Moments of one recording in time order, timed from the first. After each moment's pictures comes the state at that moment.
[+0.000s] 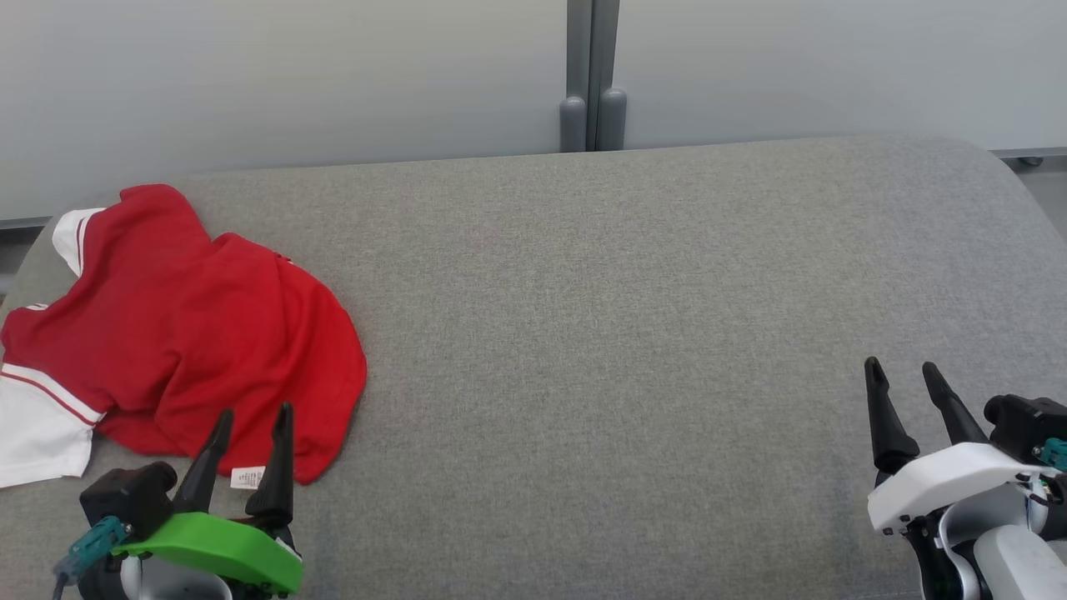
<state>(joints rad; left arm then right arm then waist) 0.01 0.14 -0.13 0.18 -0.57 -0.09 -0.16 0.03 -0.22 0.15 0.19 0.47 -0.06 -0.16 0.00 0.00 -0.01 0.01</state>
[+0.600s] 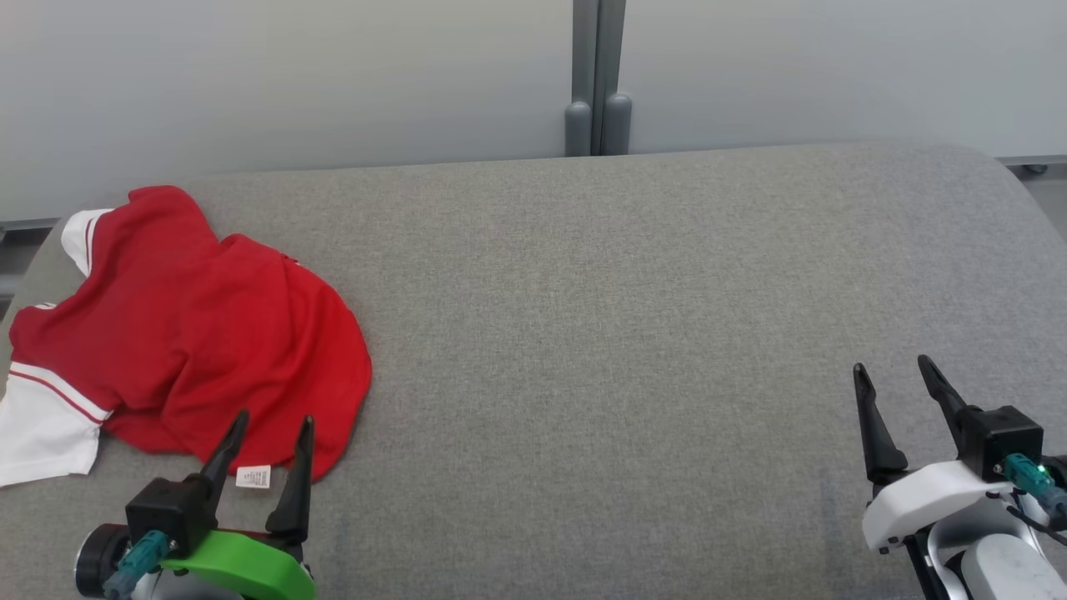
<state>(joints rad) 0.03 0.15 -0.15 0.17 -0.32 -0.09 -0.22 0.05 -0.26 0.20 0.17 0.23 -0.10 -0.22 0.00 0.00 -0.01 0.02</state>
